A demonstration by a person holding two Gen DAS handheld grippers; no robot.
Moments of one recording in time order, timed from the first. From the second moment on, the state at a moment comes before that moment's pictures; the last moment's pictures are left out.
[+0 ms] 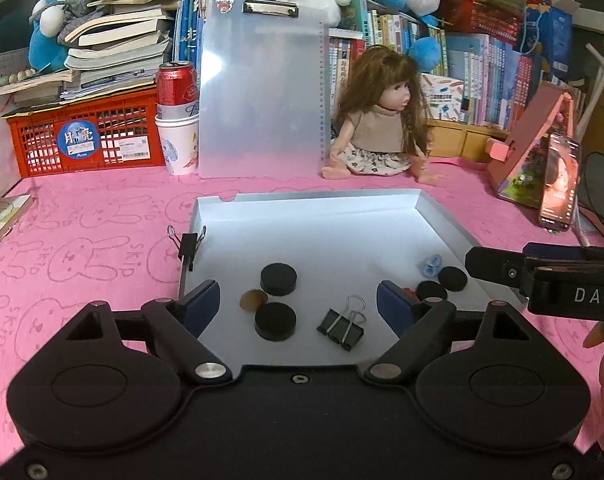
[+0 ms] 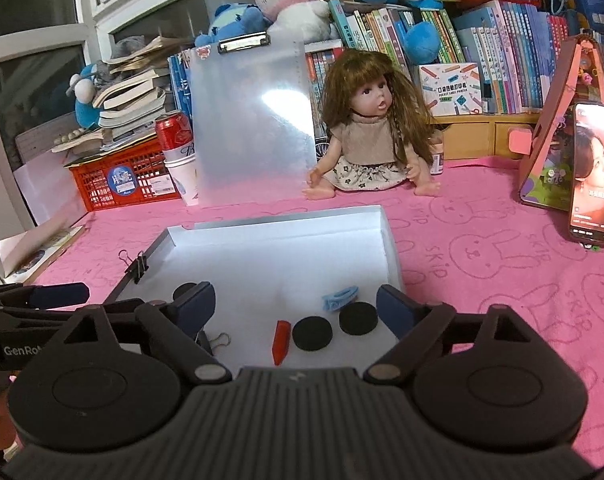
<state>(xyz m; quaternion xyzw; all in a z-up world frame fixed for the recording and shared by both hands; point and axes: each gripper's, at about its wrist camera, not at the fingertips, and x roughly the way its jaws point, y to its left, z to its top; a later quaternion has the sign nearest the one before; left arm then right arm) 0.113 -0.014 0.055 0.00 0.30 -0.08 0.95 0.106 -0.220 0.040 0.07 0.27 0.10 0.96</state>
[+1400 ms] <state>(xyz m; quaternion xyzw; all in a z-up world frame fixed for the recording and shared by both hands) 0.014 0.024 -0.004 -0.03 0.28 -0.05 0.96 -0.012 -0.211 -0.017 -0.04 0.16 0.03 0.99</state>
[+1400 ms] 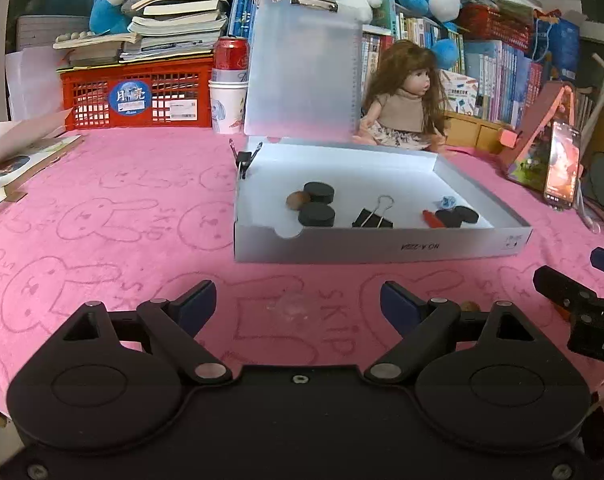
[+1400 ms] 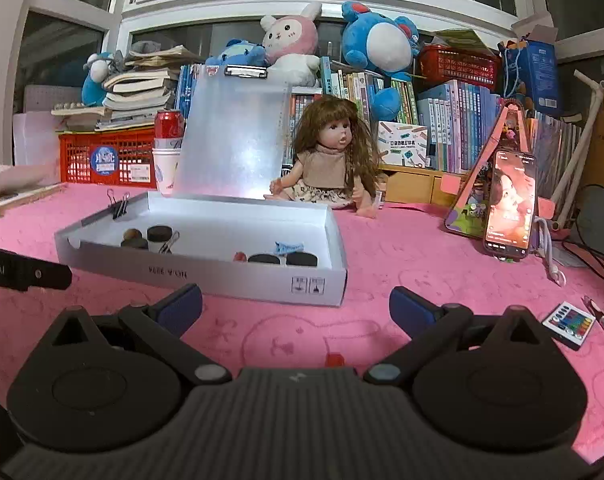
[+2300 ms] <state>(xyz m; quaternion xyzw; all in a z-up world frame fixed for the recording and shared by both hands) 0.026 0.019 -0.019 0.01 0.28 -0.05 0.96 -0.019 -0.228 -0.037 0.00 0.19 -0.01 0.98</state>
